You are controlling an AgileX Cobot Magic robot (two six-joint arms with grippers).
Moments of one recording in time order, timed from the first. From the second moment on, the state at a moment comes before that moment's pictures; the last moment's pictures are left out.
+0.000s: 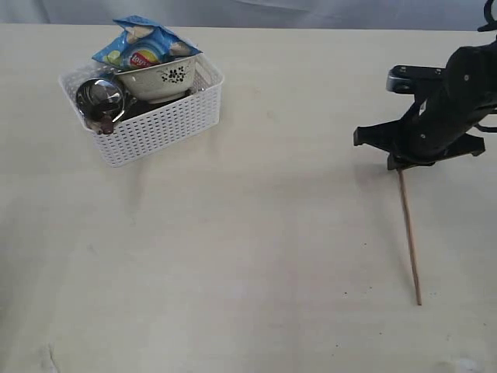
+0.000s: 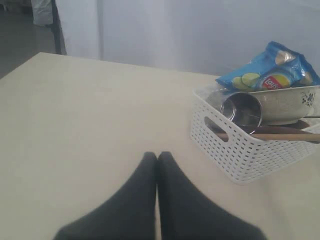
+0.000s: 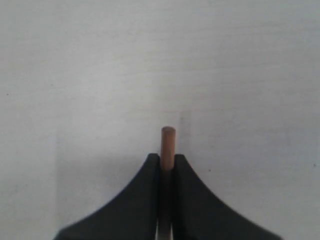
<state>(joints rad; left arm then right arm) 0.17 0.00 0.00 0.00 0.32 -0.12 0.18 1.88 -0.93 -0.08 0.40 0.27</state>
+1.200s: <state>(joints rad) 0.17 0.00 0.00 0.00 0.32 -0.12 0.18 1.67 -1.05 -0.07 0.44 0.25</state>
